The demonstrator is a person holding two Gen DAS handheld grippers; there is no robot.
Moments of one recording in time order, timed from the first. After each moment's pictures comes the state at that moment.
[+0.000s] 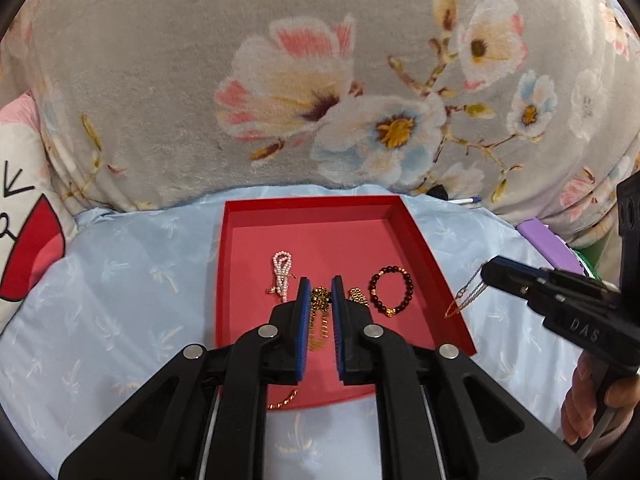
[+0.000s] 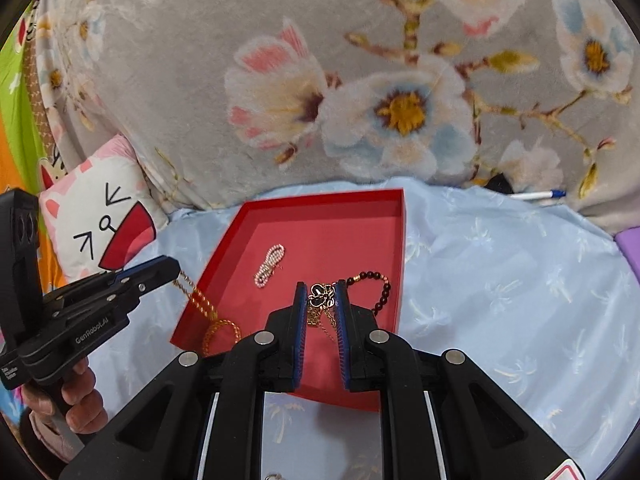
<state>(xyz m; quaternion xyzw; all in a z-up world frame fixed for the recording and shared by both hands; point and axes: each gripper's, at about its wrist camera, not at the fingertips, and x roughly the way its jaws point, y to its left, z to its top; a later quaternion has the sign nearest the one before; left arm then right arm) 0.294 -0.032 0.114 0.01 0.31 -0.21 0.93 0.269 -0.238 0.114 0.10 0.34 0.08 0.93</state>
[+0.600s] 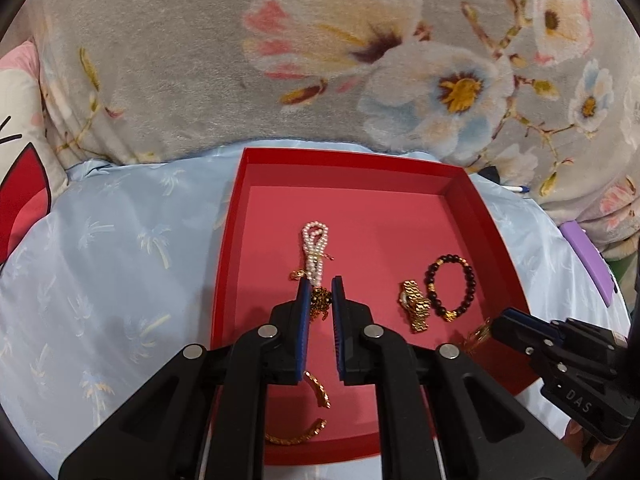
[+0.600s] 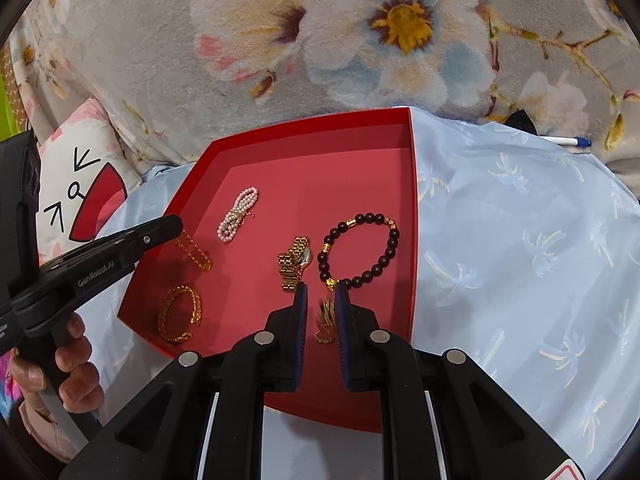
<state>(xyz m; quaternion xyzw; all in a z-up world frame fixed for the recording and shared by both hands) 0.351 -0.031 0.060 -0.01 0.36 -0.17 0.92 0.301 -0.227 0.048 0.09 0.40 0.07 0.91</state>
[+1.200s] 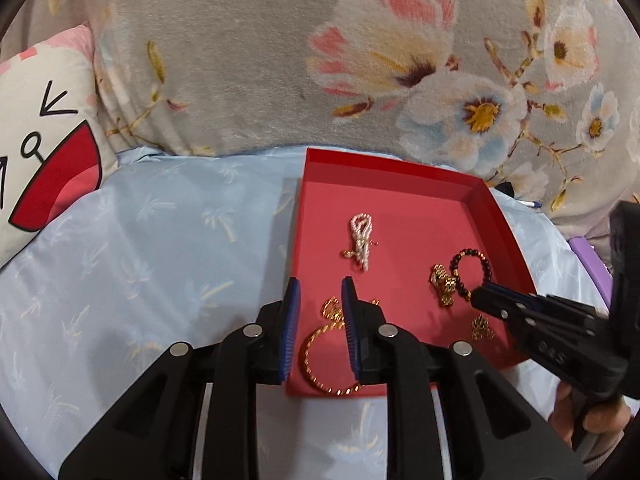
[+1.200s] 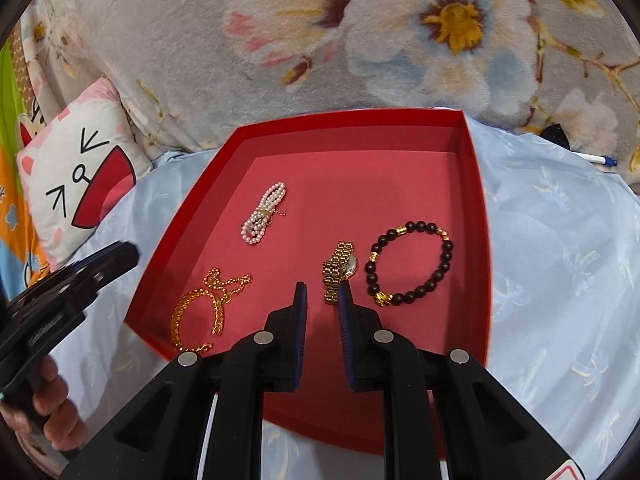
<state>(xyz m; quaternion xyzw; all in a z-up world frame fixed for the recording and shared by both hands) 0.304 0.019 0.061 -0.04 0.33 -0.12 0.93 0.321 -0.191 0.041 0.07 0.41 0.09 0.91</state>
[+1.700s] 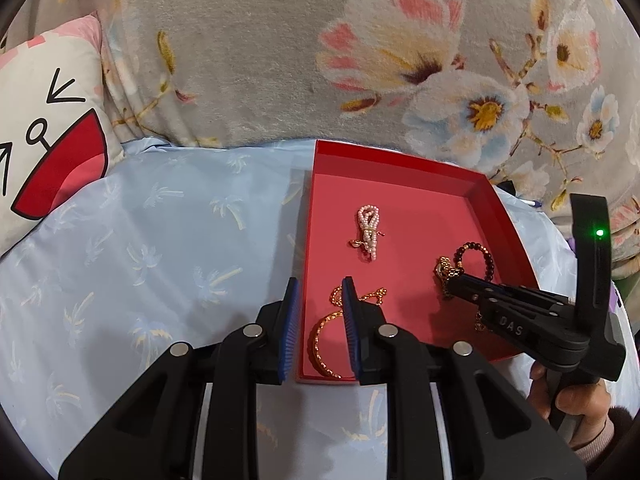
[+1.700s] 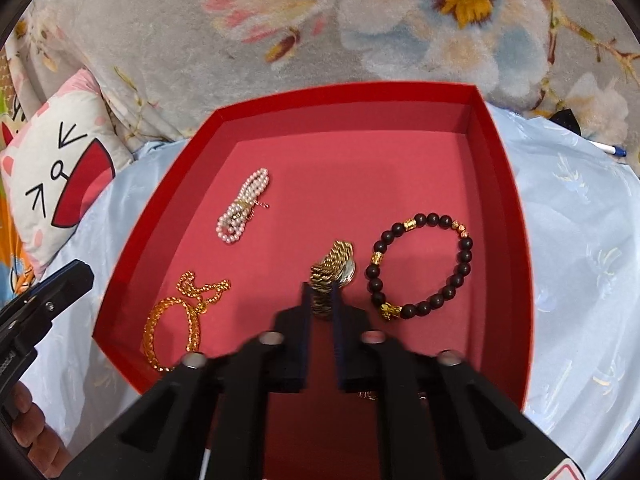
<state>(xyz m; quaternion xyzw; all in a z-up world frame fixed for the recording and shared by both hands) 0.300 0.027 0.058 -0.05 0.34 -0.12 0.93 0.342 -0.189 0.022 0.07 0.42 0.08 0.90</state>
